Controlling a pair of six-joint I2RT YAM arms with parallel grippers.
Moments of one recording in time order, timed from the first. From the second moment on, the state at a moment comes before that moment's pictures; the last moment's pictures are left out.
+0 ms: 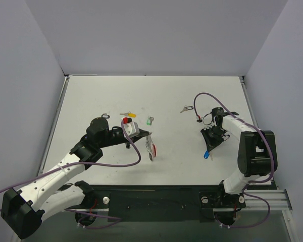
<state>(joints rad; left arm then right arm) -0.67 0.94 0.70 0.11 0.58 0.25 0.06 1.62 0.91 -0.78 -0.15 -0.40</state>
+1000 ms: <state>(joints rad) -0.67 0.94 0.70 0.11 0.58 0.25 0.05 1.52 0.93 -0.83 -0.30 -0.49</state>
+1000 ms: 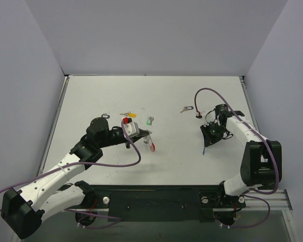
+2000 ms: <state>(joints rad) -0.67 0.93 0.65 0.19 0.60 0.22 0.01 1.18 1.14 -1.02 -0.50 -0.74</state>
